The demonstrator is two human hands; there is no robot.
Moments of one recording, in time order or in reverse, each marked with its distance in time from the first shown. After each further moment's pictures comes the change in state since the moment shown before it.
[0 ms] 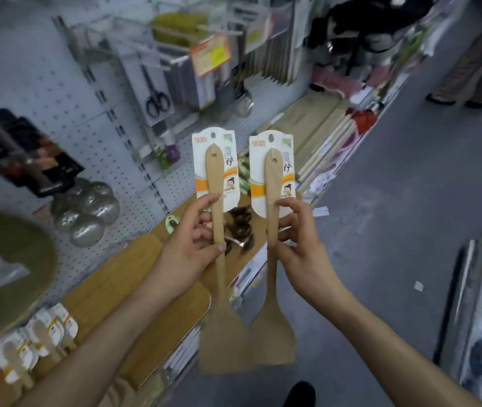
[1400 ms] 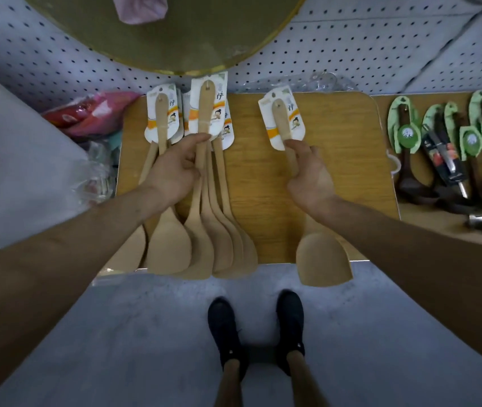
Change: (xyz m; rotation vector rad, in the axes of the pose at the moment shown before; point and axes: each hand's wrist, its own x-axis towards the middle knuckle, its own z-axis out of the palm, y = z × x) left_hand -0.244 -0.402 -0.247 0.157 0.685 -0.677; right_hand 0.017 0.235 0.467 -0.679 -0.739 0.055
